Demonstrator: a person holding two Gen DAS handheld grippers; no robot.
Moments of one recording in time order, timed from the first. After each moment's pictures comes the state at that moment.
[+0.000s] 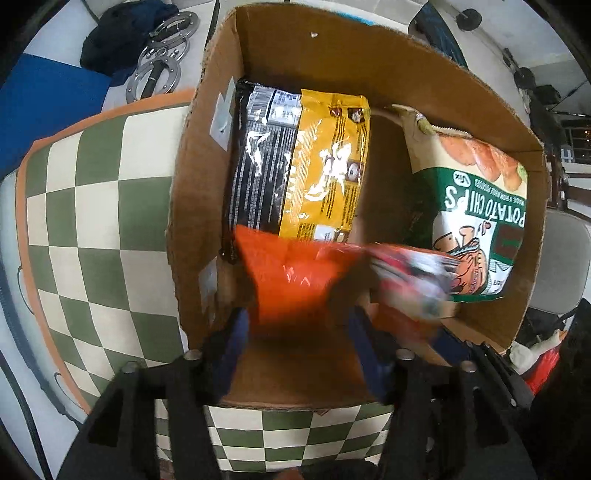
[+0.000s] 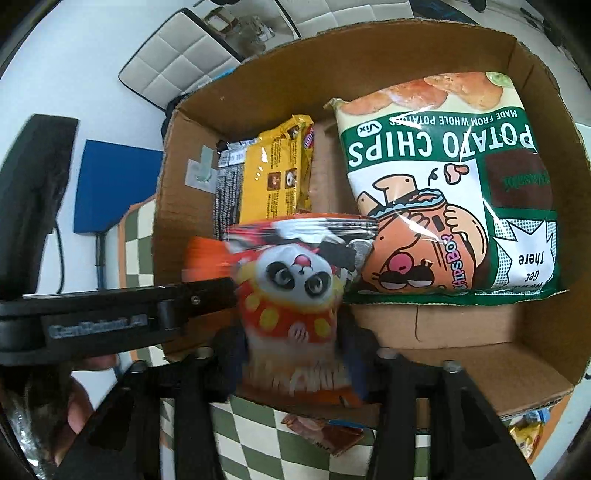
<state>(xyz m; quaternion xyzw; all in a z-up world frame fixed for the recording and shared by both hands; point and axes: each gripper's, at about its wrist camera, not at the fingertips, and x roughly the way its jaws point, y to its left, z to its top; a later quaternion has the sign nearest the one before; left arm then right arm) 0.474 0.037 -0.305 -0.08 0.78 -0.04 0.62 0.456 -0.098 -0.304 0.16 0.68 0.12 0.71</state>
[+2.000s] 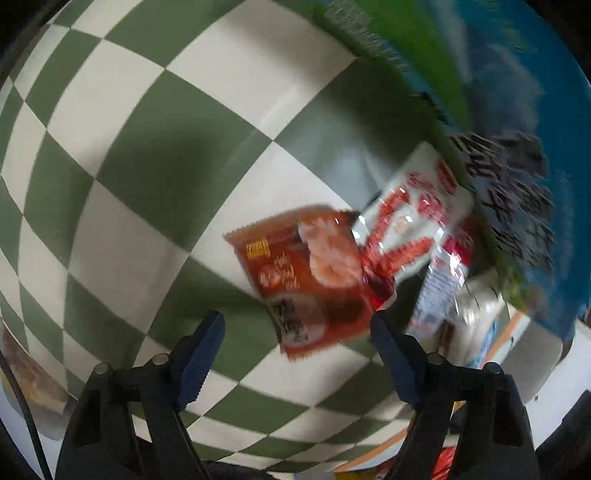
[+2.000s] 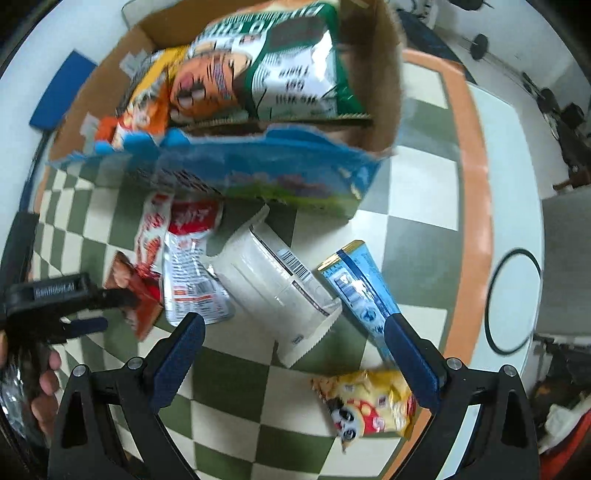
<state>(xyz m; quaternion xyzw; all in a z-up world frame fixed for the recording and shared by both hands) 0.260 0.028 -0.416 -0.33 0.74 0.13 0.57 0.304 -0.240 -0.324 -0.05 0.68 0.09 0.73</state>
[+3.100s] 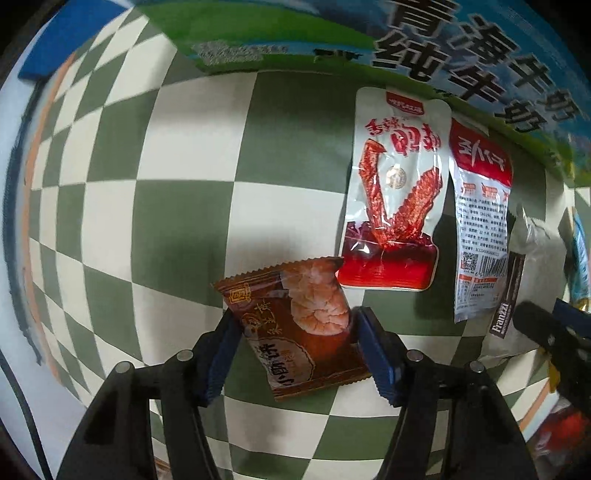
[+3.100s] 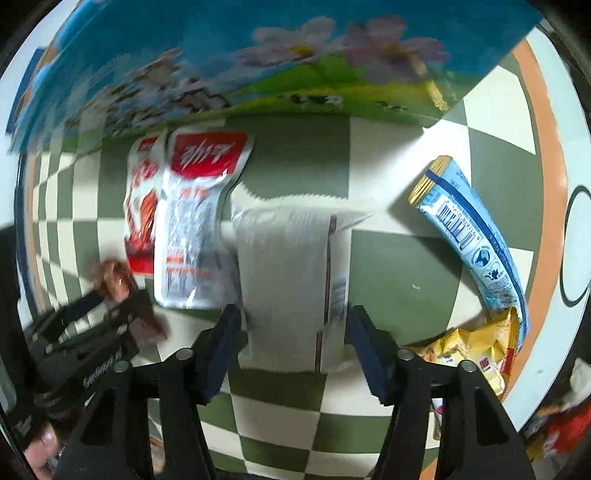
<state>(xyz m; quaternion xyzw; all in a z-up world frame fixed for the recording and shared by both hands) 0.251 -0.058 -0.398 -0.04 0.75 0.08 0.66 0.287 -0.232 -0.394 0.03 0.77 0.07 0.64</state>
